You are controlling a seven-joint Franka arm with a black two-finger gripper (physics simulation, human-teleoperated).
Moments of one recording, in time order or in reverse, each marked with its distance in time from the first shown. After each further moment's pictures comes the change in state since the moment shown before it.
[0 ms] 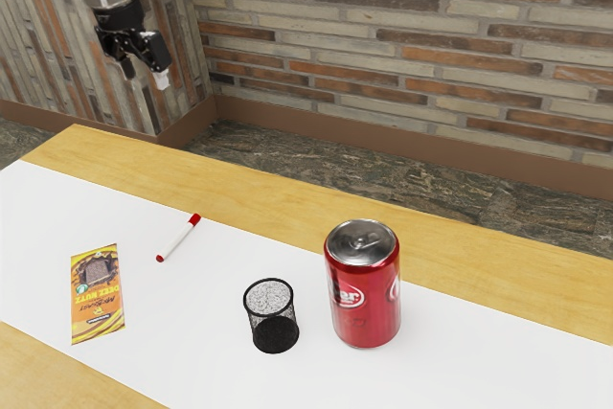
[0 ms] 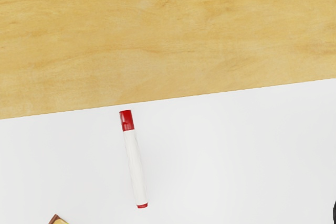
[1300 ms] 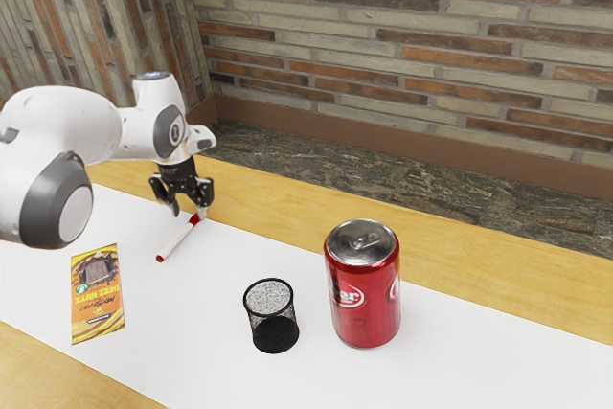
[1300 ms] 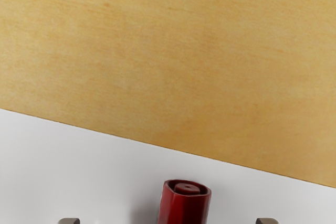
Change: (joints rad) arm 0.135 0.509 -0.085 -0.143 -0.154 0.502 -0.213
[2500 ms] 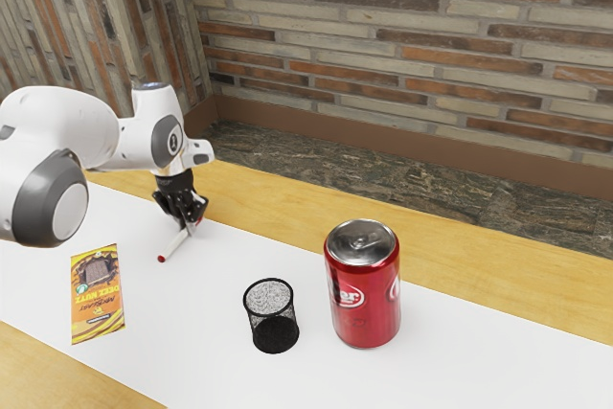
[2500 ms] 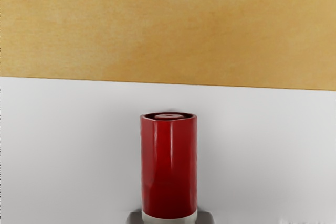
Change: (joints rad) arm -0.012 -0.034 -0.003 -0.090 -0.008 0.011 0.202
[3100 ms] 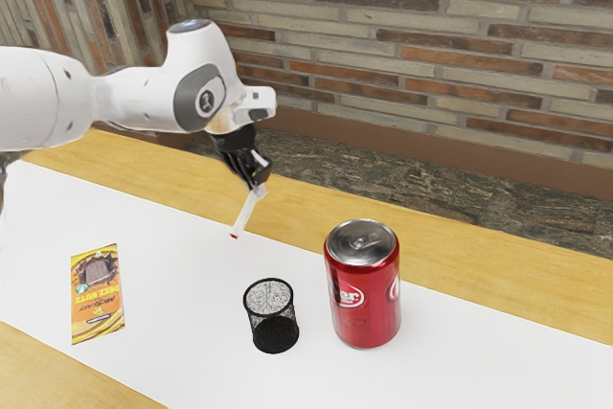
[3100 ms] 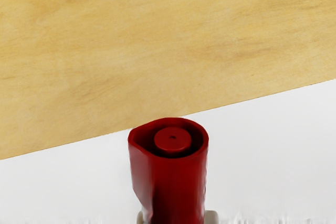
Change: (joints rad) arm -0.327 -0.406 -0.001 -0.211 0.074 0.032 -0.052
